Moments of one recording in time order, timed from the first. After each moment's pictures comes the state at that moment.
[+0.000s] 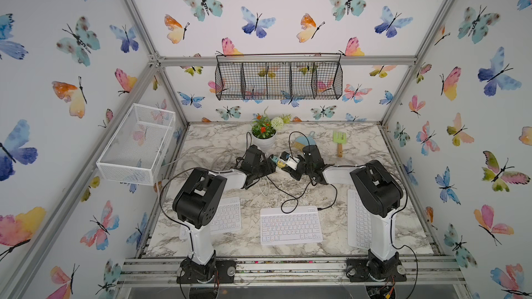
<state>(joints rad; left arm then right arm) -0.46 1.89 0.96 0.18 0.17 -0.73 0.59 2.05 1.14 0.30 -0.40 -0.56</state>
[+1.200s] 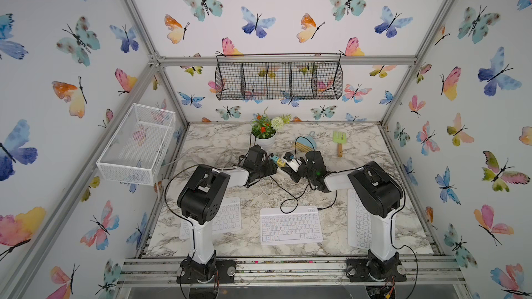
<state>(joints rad) -0.46 1.94 1.04 0.10 0.17 -0.67 0.60 2.04 0.99 0.61 -0.38 -0.41</state>
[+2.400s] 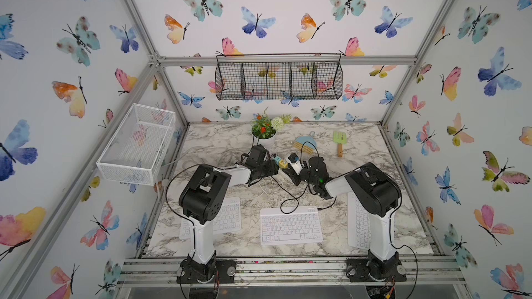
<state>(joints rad) -0.48 1.95 1.09 0.01 0.17 -0.63 0.61 2.06 0.89 0.82 -0.36 -0.25</state>
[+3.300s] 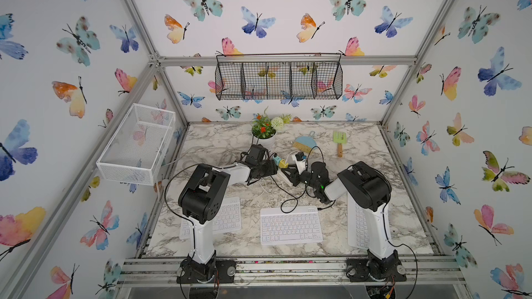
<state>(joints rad) -0.47 1.96 1.11 -0.05 0.19 -0.62 0.59 2.18 0.86 1.13 -0.44 0.23</state>
